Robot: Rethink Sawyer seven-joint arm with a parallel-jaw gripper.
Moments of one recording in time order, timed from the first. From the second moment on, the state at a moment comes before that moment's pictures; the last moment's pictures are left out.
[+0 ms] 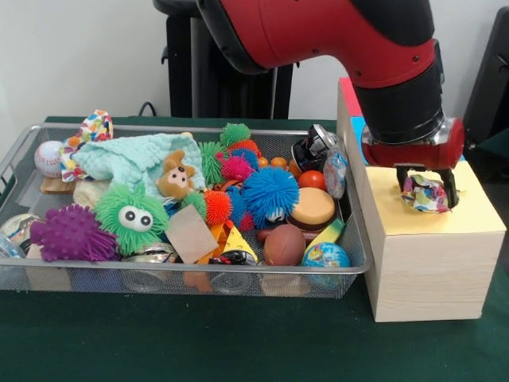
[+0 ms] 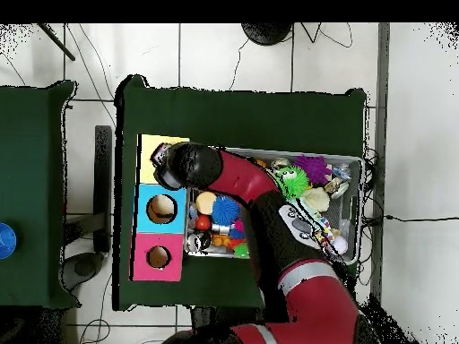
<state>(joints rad) -0.32 -0.51 0.36 1.59 0.19 0.52 2.04</state>
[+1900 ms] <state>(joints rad) 0.12 -0.41 -0.06 1.29 0.08 0.55 2.41</state>
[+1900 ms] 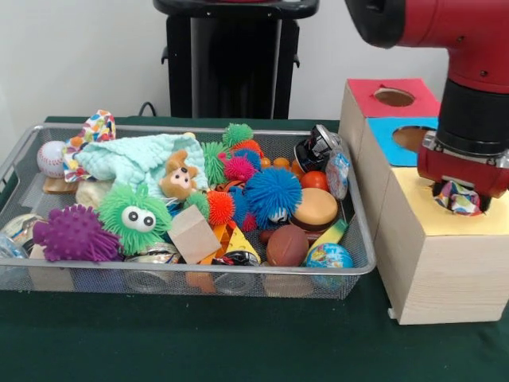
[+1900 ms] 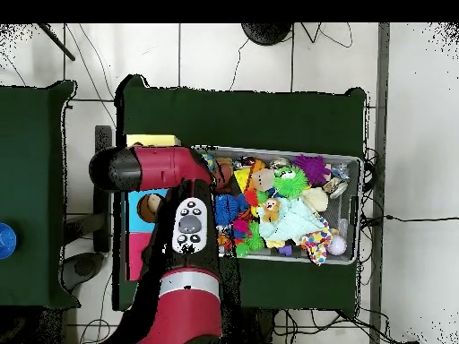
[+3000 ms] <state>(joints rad) 0.11 -0.42 -0.03 1.31 0.05 0.55 2.40</state>
